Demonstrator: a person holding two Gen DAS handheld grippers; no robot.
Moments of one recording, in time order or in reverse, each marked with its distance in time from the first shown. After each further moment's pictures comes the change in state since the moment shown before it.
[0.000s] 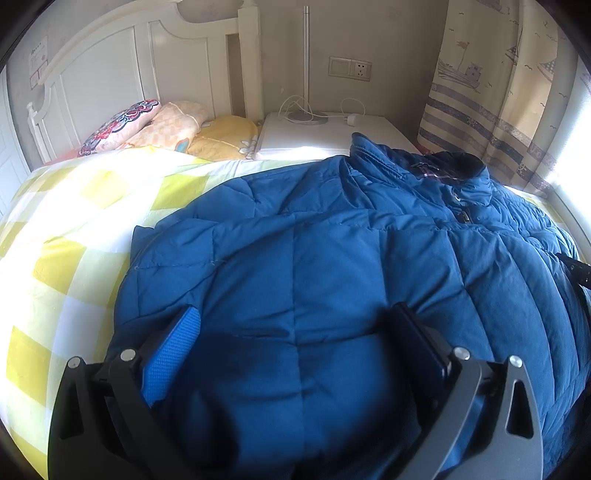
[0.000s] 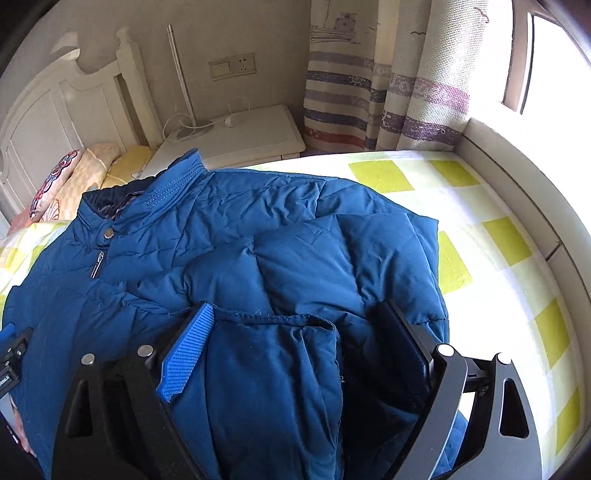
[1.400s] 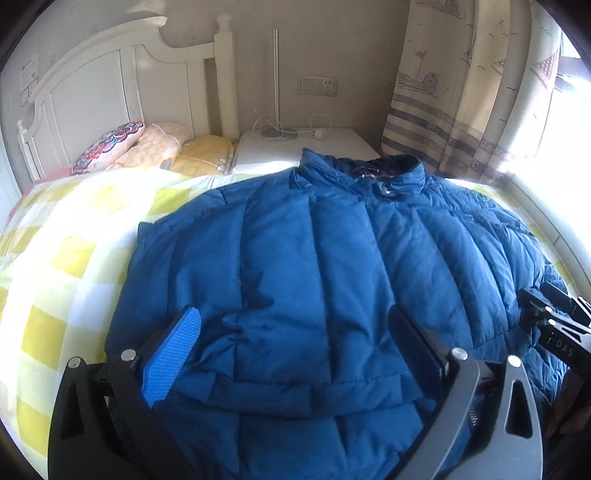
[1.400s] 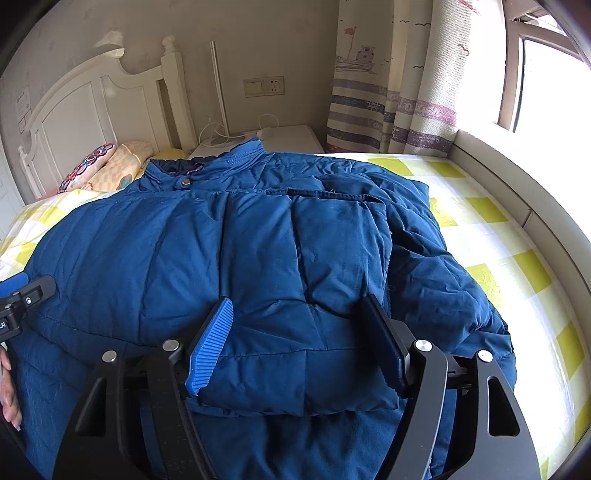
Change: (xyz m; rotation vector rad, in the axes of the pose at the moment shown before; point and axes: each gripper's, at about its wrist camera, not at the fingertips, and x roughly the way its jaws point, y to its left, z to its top) left arm -0.075 -0.027 -0.024 0.063 -0.102 -0.073; right arm -0.065 0.027 -0.085 -0.103 -0.098 0.059
